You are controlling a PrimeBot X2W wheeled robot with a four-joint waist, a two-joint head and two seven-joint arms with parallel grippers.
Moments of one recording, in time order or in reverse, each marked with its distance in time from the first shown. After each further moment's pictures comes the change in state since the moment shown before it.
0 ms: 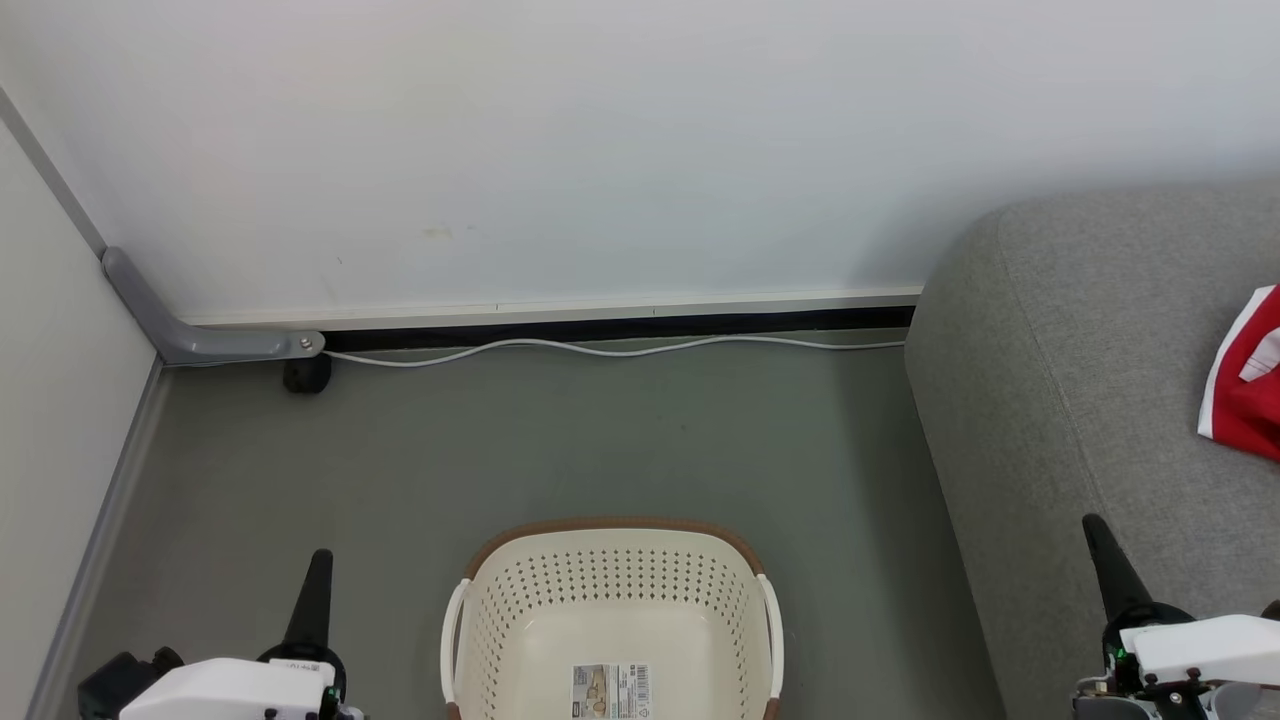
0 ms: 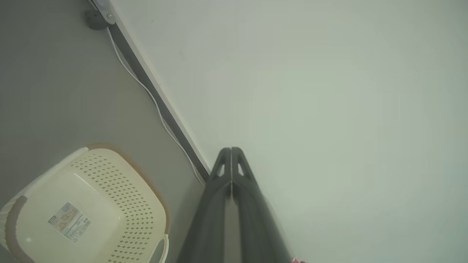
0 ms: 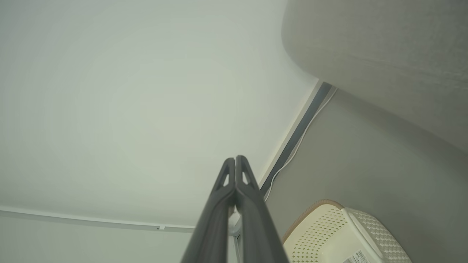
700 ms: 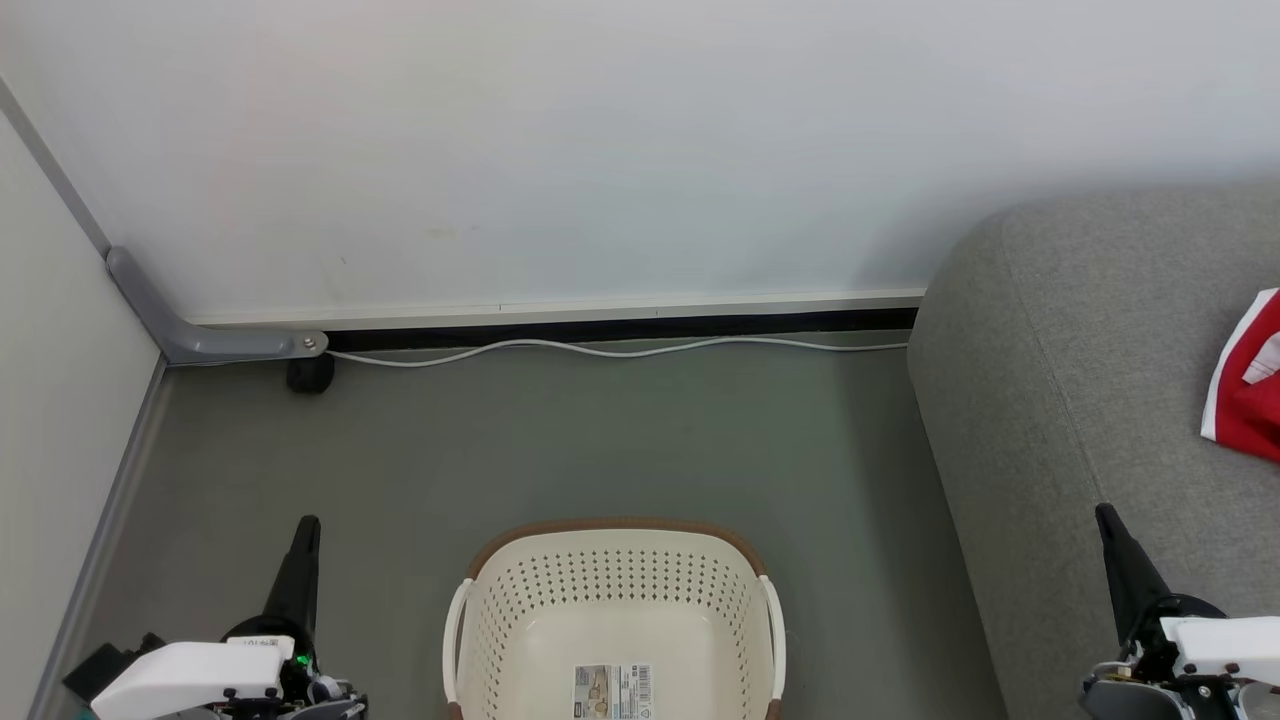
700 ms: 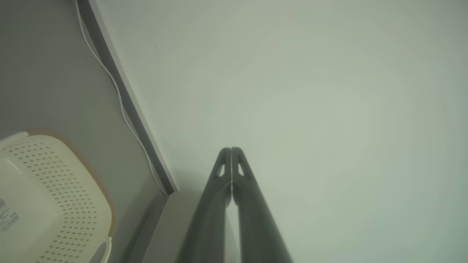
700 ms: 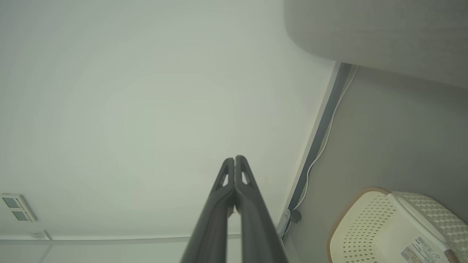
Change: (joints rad) left arm -0.041 0.000 0.035 0.000 -0.228 -0.053 0.062; right arm -0.004 0.033 -0.068 -0.022 0.212 0.000 0.061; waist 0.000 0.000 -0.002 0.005
